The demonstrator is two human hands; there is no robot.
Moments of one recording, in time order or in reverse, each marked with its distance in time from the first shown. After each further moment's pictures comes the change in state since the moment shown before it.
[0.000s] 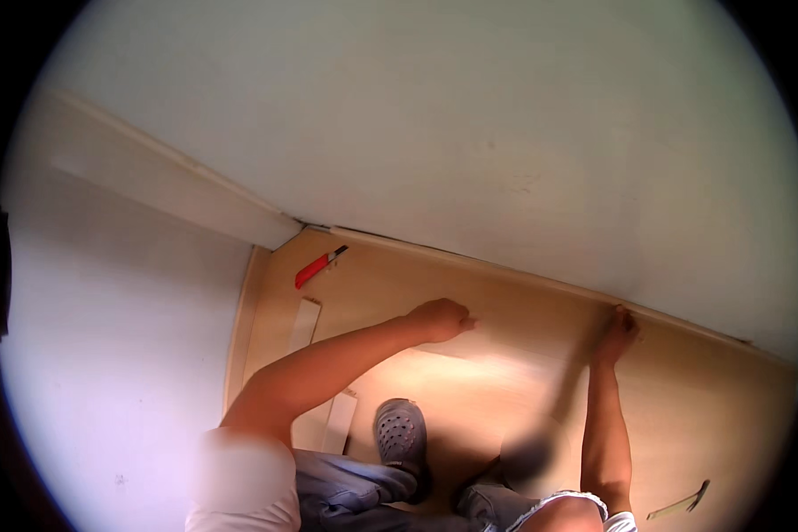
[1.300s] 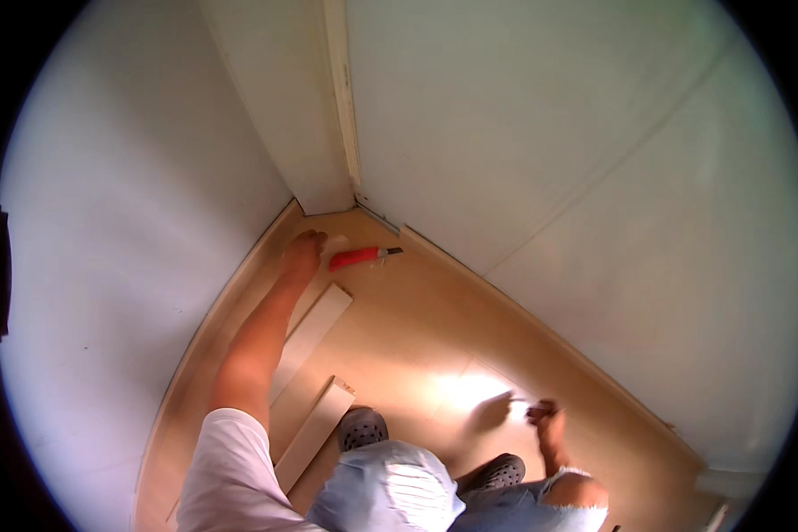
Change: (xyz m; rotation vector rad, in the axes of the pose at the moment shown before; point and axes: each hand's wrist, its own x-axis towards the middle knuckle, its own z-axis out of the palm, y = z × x) left_hand -0.195 -0.347 -0.064 0.052 0.995 -0.455; right_hand -0.178 -0.147 -0.046 -0.279 -0.860 0.122
